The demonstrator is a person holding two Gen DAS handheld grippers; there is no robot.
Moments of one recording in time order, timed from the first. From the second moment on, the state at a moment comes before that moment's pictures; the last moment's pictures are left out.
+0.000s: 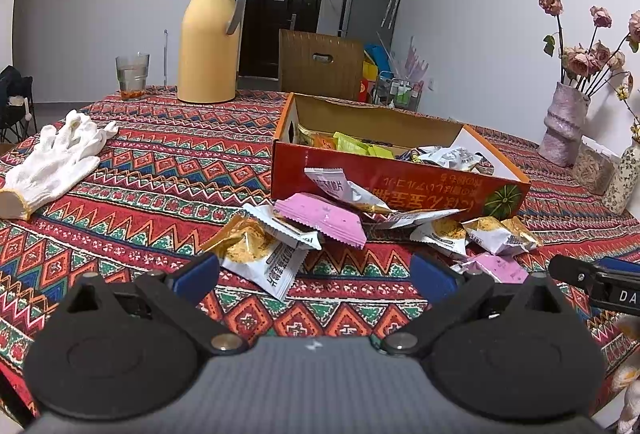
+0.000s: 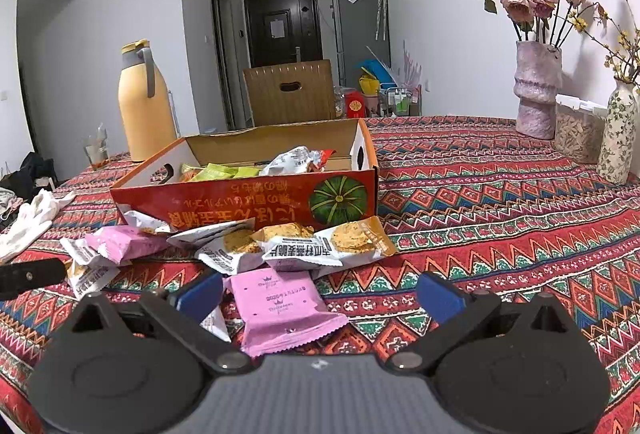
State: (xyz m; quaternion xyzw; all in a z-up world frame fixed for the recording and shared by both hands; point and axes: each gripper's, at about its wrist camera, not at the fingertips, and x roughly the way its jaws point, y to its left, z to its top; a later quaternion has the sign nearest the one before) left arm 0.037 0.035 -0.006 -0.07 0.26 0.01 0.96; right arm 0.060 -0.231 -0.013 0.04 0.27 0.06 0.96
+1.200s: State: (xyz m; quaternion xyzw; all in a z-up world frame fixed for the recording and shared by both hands) left arm 0.044 0.032 -0.017 -0.08 0.29 0.00 0.96; right arm 0.107 -0.197 -0.050 -0.03 0.33 0.14 0.94
